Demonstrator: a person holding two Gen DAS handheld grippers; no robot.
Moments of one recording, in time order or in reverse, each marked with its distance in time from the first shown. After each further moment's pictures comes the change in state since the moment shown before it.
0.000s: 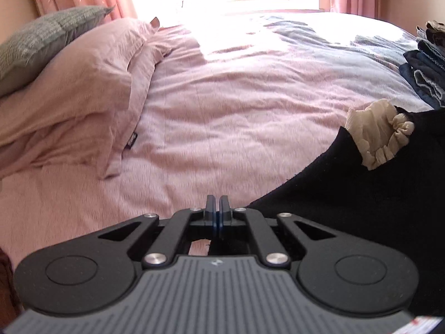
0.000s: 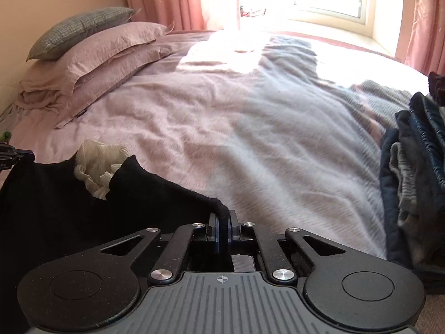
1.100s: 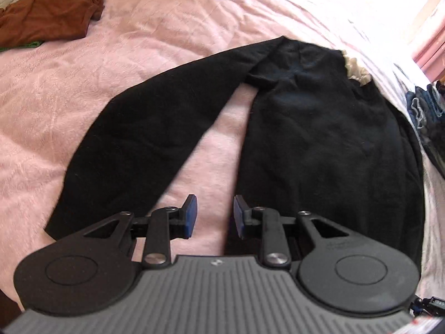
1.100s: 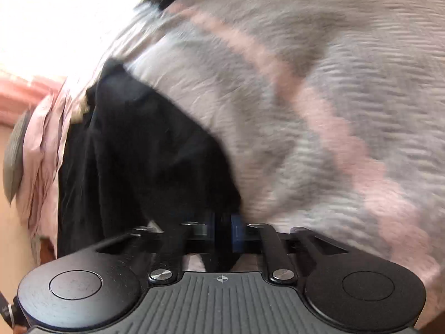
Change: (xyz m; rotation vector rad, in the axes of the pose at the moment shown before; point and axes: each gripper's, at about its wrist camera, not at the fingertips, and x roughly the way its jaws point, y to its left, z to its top) left arm -0.243 -0.034 -0.230 -0.642 0.296 -0.011; right arm -0.266 -0.003 -0.323 0.907 0.219 0.021
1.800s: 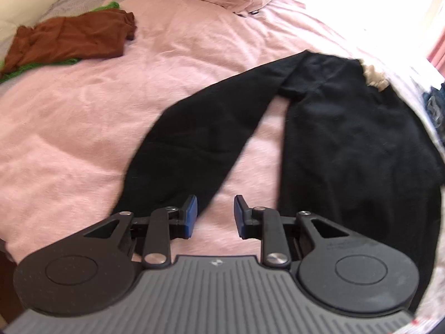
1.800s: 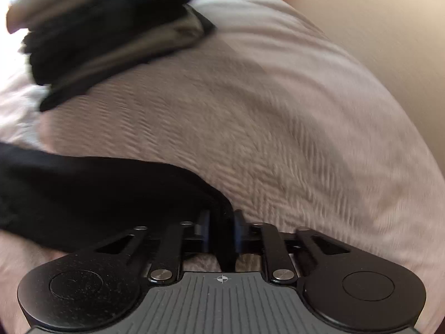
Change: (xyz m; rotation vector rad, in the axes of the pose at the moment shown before) left arm -0.028 0.034 -0.015 0.056 -0.068 0.144; right arm -0.028 -0.064 0.224 -0.132 -0.210 -0.576
